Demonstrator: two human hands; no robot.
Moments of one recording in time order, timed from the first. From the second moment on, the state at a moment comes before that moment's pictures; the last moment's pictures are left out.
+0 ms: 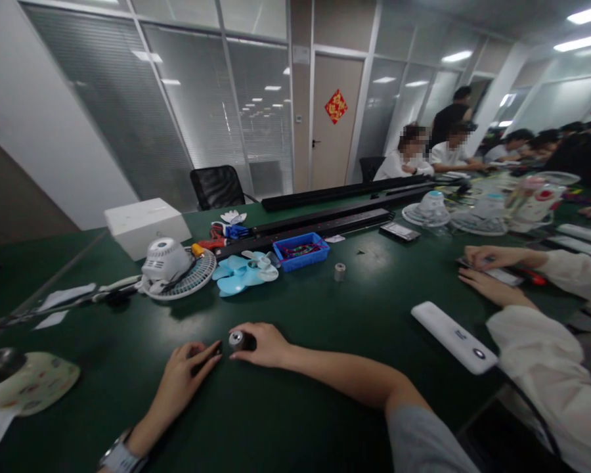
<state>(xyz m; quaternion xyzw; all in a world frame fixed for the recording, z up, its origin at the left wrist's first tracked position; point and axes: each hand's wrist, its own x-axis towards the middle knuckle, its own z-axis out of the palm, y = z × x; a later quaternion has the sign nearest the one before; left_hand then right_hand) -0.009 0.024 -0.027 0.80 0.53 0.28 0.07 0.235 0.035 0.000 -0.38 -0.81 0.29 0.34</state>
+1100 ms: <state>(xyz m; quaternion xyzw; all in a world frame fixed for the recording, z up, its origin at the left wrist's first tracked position) -0.006 0.011 -0.009 0.64 0.62 0.42 0.18 0.221 0.047 0.006 -0.37 -0.89 0.14 0.24</state>
